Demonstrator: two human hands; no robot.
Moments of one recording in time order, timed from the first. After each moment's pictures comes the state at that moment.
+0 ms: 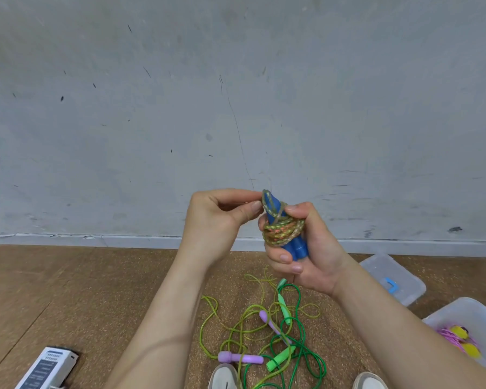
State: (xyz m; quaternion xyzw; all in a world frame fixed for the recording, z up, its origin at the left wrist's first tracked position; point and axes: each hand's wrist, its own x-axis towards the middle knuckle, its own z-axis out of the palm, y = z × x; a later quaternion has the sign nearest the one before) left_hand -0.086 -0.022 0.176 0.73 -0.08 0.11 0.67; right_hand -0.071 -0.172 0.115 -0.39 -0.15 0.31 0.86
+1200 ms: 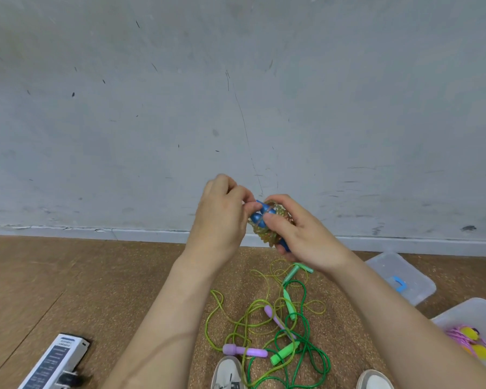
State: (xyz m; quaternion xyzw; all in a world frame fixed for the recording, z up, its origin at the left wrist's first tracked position) left_hand -0.056 -0.012 0.139 0.91 -0.17 0.32 0.22; right_hand -0.069 -0.168 0.120 -0.76 -0.12 0.06 0.63
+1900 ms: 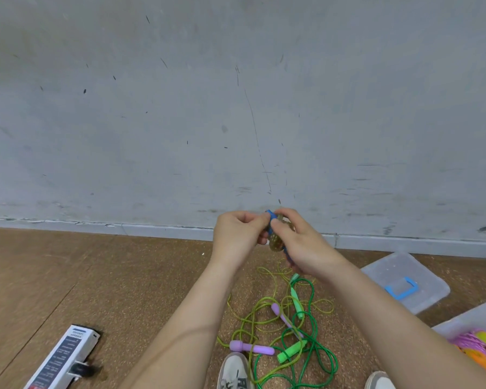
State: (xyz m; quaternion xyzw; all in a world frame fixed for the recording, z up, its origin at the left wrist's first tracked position) left_hand -0.057 -0.028 0.105 0.74 0.09 0.05 0.66; right_hand -0.066 -0.155 0.098 -0.81 -0.03 0.09 0.58
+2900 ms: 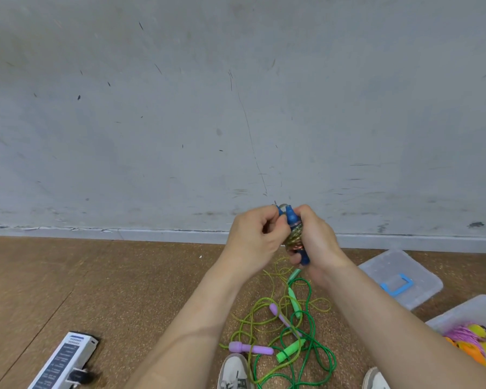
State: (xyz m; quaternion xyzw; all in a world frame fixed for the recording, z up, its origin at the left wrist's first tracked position) left_hand -0.069 -0.041 0.113 0.85 -0.18 0.14 0.47; right_hand -0.069 -0.156 0.106 -0.63 0.15 0.06 0.76
